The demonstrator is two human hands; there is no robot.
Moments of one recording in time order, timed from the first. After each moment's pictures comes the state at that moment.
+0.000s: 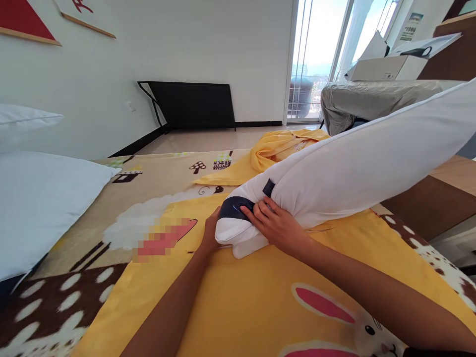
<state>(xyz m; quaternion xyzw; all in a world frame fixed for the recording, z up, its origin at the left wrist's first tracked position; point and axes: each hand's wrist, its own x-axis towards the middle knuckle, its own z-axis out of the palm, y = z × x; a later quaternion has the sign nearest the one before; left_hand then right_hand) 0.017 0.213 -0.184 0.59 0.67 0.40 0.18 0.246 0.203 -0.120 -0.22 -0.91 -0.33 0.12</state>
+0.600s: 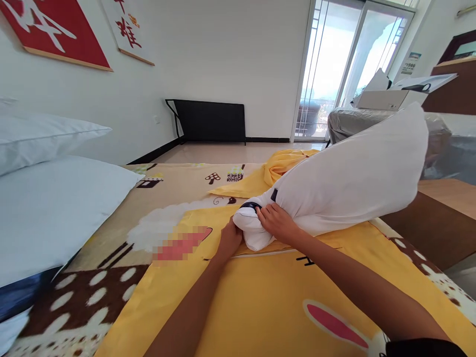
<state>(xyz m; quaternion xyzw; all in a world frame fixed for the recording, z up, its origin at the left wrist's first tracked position) 0.014 0.214 -0.197 0.60 0.69 0.38 0.13 0.205 0.253 -0.129 -0.21 -0.89 -0.38 0.09</state>
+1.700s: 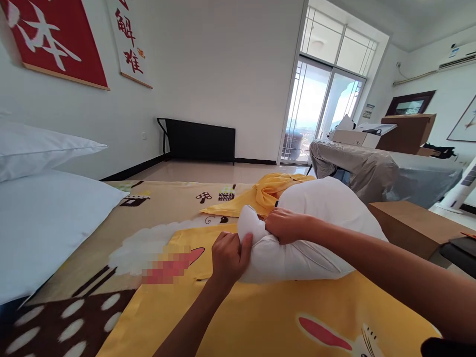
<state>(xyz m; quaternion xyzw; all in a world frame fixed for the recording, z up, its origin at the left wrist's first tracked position) 0.048 0.144 -0.101 0.66 0.49 0.53 -0.22 0.210 0.199 0.014 -0.20 -0.96 -0.14 -0.11</state>
